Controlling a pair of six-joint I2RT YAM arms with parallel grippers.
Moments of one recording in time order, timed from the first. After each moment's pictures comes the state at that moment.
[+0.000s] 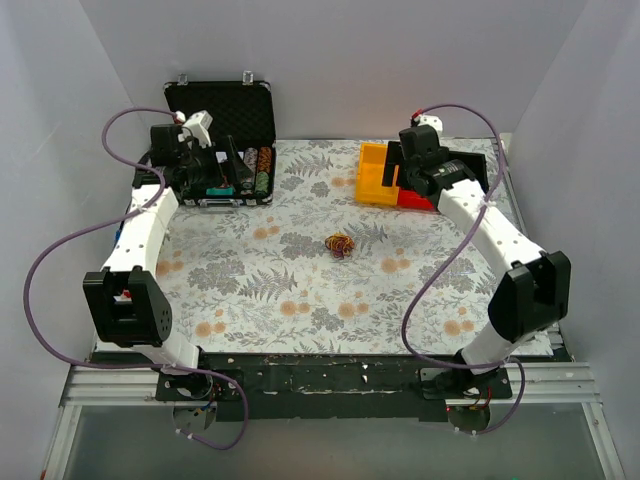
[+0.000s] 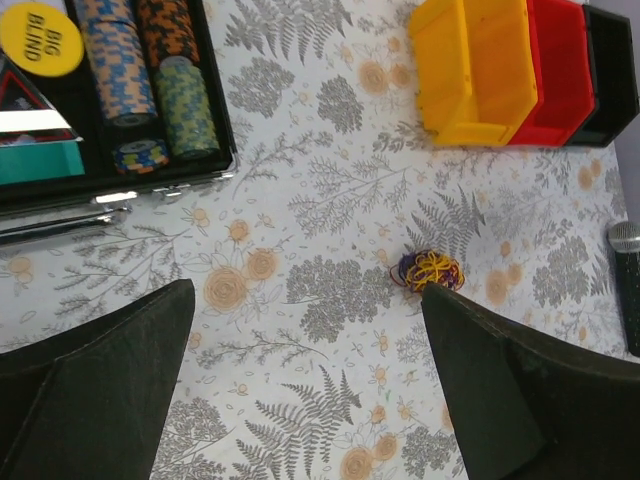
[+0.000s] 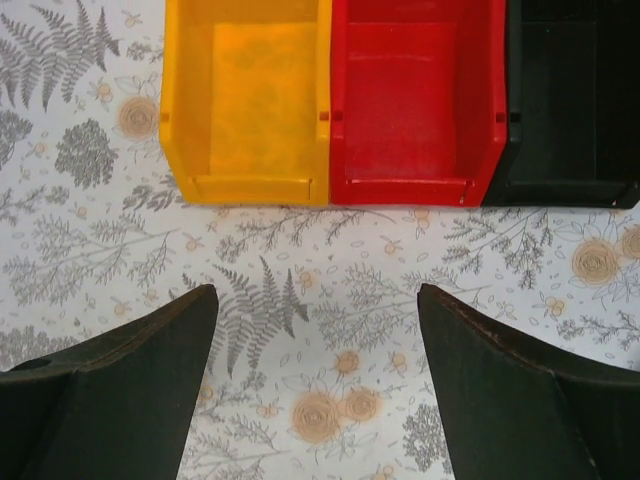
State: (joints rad) left arm 0.01 1.57 1.48 -0.52 0.50 -0.22; right arm 0.43 1.58 1.47 -0.59 0.37 0.36
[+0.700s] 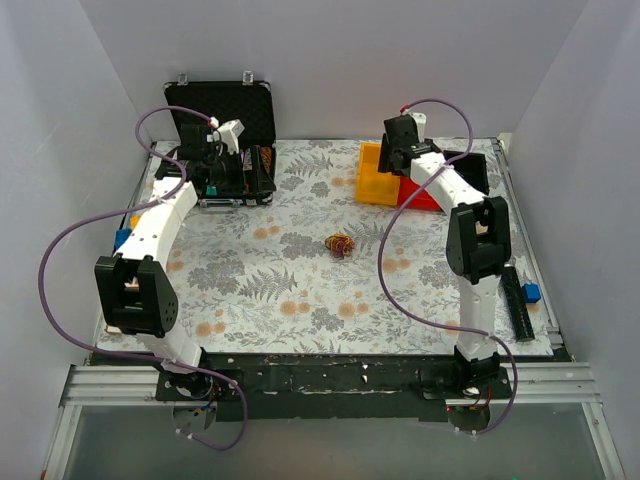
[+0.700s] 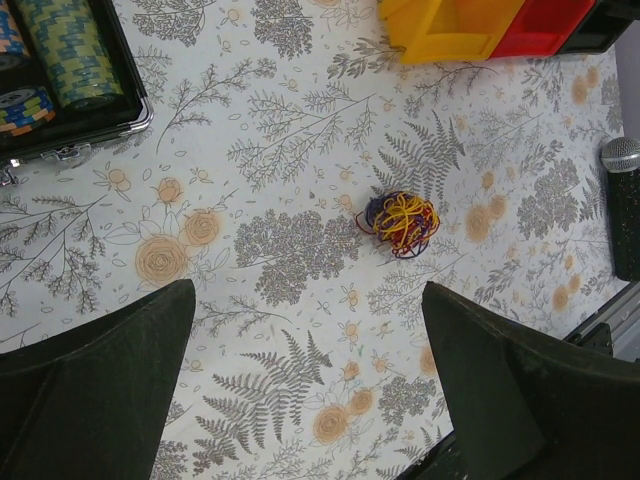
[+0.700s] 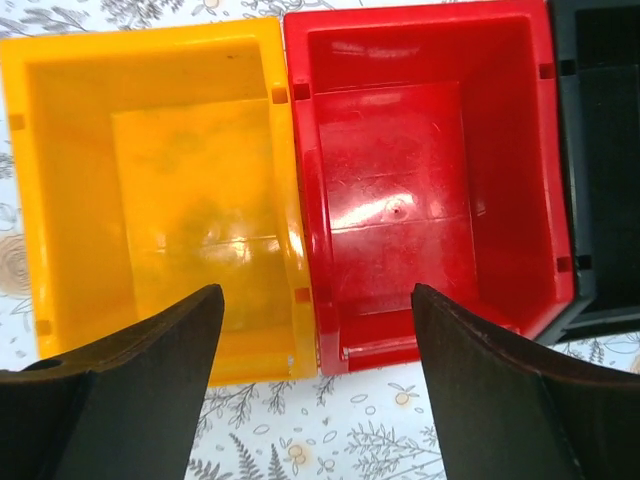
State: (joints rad) left arm -0.12 1.64 1.51 -0.62 0.51 -0.19; right arm 0.34 2.11 1.85 -0.54 0.43 0.36
